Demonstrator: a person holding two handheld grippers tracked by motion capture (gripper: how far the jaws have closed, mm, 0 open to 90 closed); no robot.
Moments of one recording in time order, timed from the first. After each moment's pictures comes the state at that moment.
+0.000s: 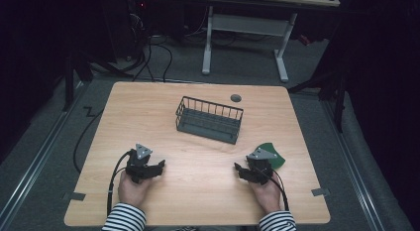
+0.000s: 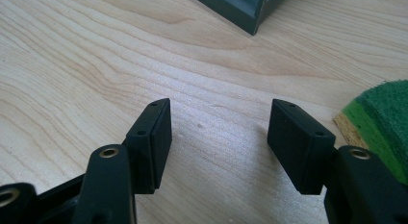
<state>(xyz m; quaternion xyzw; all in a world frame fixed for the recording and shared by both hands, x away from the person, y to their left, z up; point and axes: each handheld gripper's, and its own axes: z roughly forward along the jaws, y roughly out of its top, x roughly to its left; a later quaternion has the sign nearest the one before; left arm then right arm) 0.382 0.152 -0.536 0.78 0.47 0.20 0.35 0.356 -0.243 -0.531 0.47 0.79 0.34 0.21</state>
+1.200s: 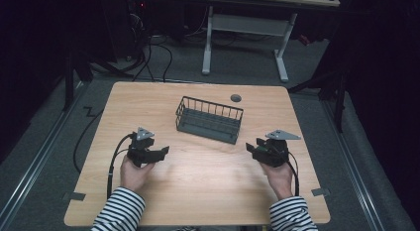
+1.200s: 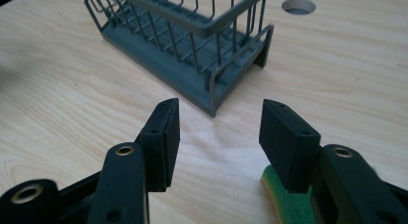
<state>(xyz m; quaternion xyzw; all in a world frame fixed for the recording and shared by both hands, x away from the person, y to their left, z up) 0.414 0.141 -0.483 0.79 0.45 0.16 0.38 0.374 -0.273 -0.455 0.50 0.74 0.40 0.21</state>
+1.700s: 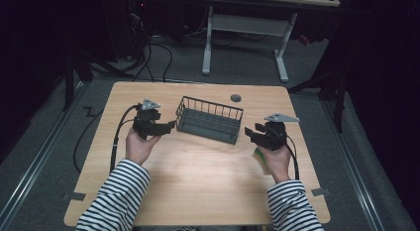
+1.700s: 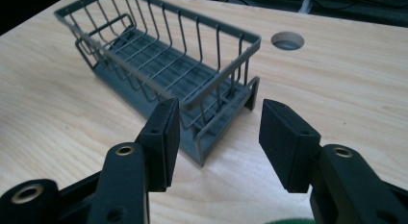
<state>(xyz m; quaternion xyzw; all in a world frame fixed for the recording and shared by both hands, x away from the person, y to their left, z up) 0.465 0.121 -0.416 0.78 0.43 0.18 0.41 0.411 -0.269 -0.431 0.51 0.73 0.40 0.21</state>
